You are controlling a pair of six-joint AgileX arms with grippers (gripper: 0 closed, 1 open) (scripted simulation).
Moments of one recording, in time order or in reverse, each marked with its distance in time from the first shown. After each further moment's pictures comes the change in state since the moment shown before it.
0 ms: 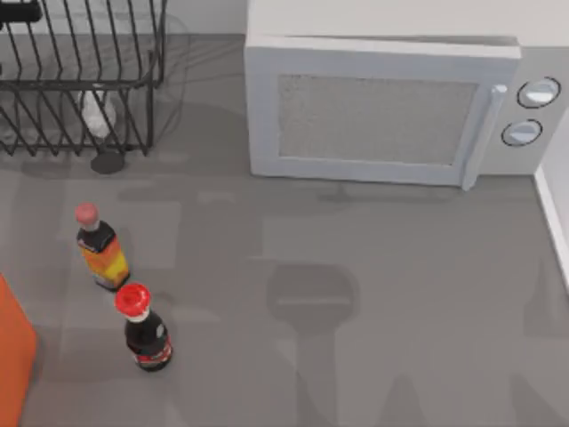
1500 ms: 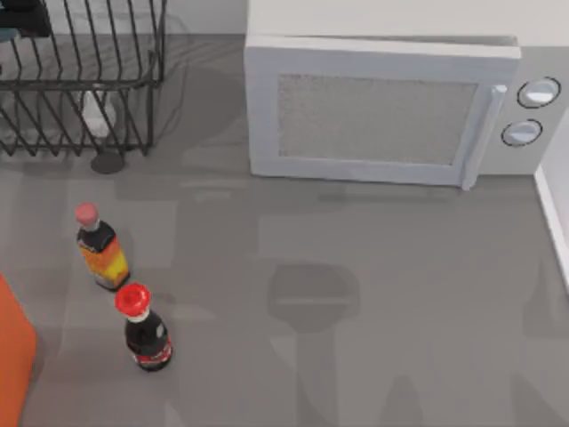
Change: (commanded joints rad) left arm -0.003 0.014 -0.008 0.016 -0.002 0.001; right arm 0.000 0.000 0.000 0.000 0.000 0.000
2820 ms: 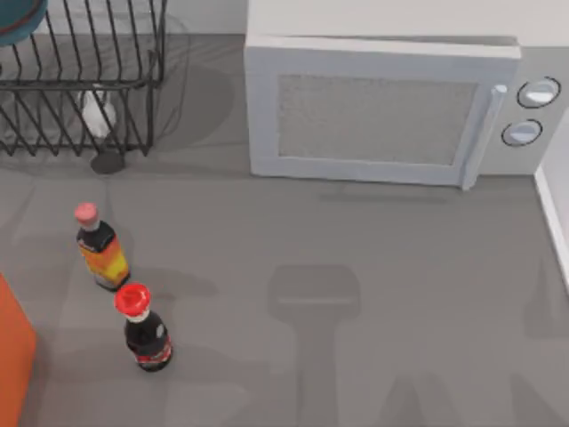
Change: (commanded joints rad) left arm -0.063 -1.272 -0.568 -0.504 -0.046 -0.013; right arm 0.000 0.000 0.000 0.000 0.000 0.000
